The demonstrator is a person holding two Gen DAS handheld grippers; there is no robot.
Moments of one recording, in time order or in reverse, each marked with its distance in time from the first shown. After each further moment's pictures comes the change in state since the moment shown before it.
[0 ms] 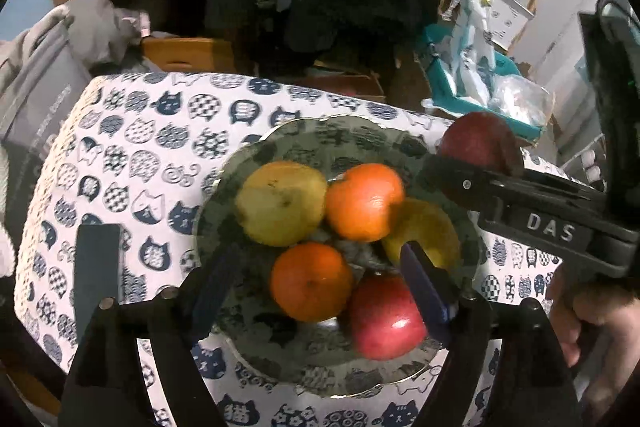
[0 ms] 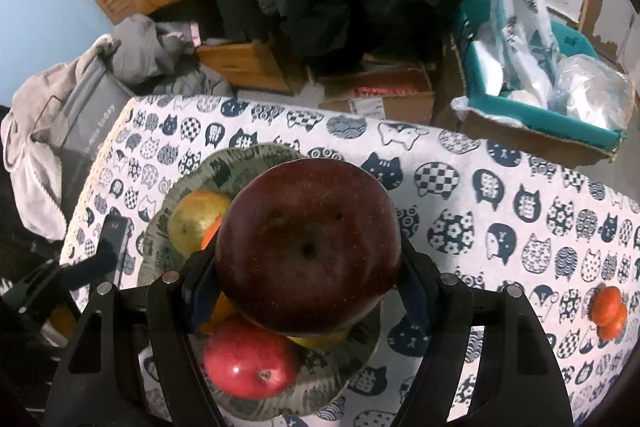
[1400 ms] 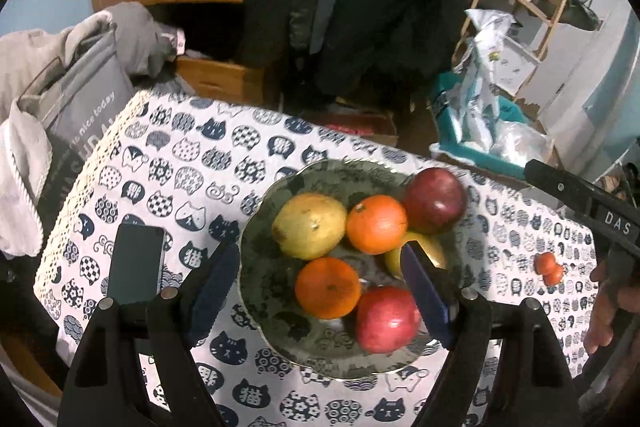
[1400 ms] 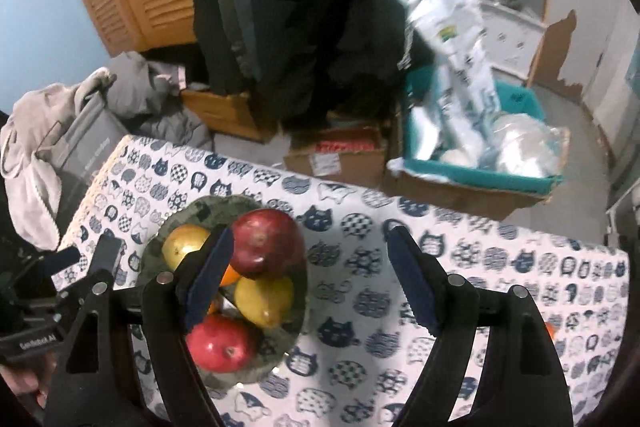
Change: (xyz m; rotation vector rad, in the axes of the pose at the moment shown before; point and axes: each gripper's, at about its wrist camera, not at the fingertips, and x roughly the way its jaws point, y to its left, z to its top) left arm -0.060 0.008 0.002 -0.074 -0.124 0.015; right arm -0.106 -0.014 0.009 -0.050 -0.181 -0.138
